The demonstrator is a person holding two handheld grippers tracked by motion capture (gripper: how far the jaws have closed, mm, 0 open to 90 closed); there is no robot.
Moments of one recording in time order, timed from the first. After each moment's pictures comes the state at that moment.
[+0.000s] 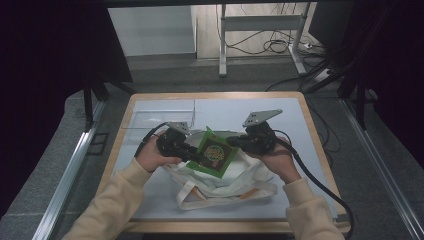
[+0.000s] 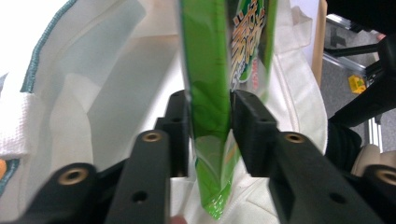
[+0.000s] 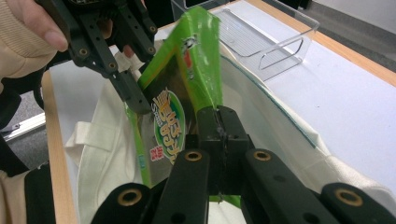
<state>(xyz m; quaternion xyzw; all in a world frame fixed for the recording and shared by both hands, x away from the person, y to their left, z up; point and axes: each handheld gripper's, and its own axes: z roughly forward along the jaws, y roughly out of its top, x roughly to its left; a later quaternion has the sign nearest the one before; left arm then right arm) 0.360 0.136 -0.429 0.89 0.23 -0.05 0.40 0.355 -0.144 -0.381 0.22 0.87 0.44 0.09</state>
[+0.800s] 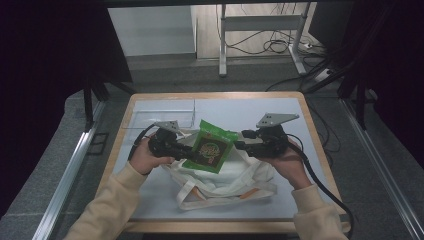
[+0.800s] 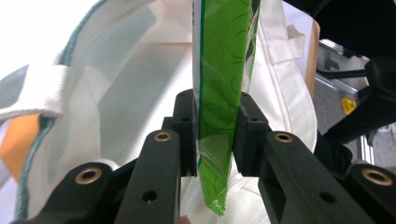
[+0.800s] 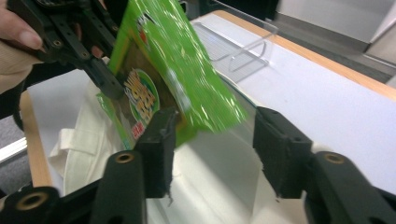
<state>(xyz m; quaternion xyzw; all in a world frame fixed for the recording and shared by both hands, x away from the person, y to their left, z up) 0.354 0.159 -0.428 0.87 0.25 -0.04 0.43 0.344 -0.170 -0.379 0.26 0.84 0.46 0.12</state>
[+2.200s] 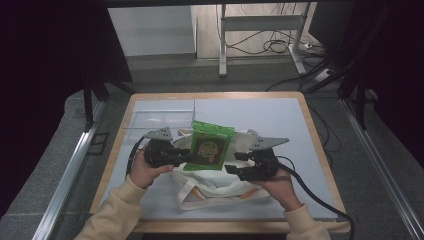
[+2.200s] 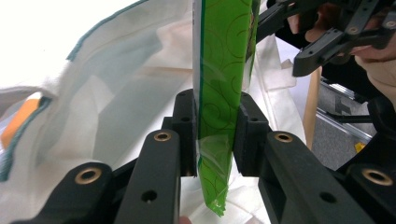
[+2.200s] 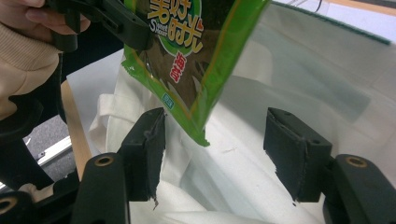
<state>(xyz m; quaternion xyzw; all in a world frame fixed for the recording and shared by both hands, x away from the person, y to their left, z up) 0.322 0.161 -0.434 0.82 0.28 0.01 0.49 0.315 -0.158 -0.434 0.28 0.83 0.47 0.05</state>
